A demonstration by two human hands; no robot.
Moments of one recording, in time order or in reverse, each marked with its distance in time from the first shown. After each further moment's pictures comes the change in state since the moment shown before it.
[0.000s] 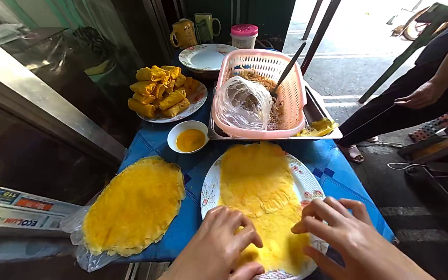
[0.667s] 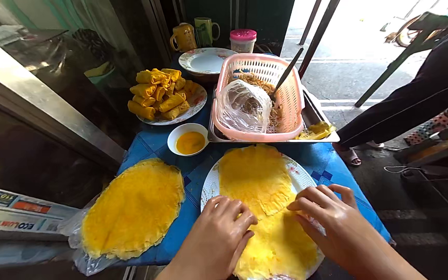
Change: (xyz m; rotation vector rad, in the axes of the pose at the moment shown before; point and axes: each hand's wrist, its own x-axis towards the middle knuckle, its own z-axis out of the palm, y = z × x) left_hand 0.015 -0.015 0.011 0.309 0.194 0.027; right_hand 0.019 0.027 0.033 -0.184 0.317 -0.040
